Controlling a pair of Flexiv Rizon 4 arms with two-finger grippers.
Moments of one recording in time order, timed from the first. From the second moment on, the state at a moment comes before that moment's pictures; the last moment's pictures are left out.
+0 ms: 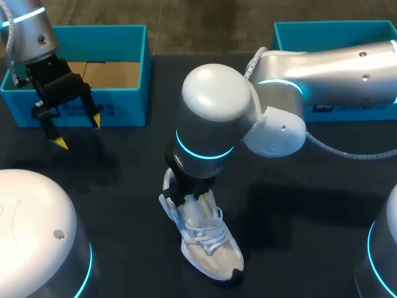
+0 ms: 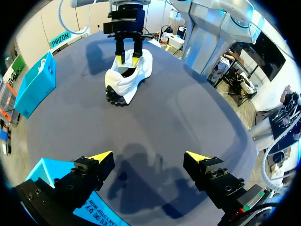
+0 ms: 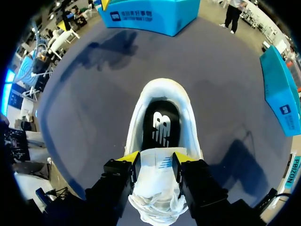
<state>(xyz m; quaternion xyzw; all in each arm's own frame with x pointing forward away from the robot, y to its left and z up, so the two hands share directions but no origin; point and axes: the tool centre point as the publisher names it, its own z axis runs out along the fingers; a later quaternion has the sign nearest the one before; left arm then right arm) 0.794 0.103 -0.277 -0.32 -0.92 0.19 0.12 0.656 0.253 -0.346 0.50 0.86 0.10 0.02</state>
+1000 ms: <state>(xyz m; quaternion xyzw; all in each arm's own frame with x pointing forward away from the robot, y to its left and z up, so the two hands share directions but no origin) 0.794 0.103 -0.277 -0.32 -0.92 0.19 0.12 0.660 0.265 -0.249 0.16 0.98 0.09 0.01</state>
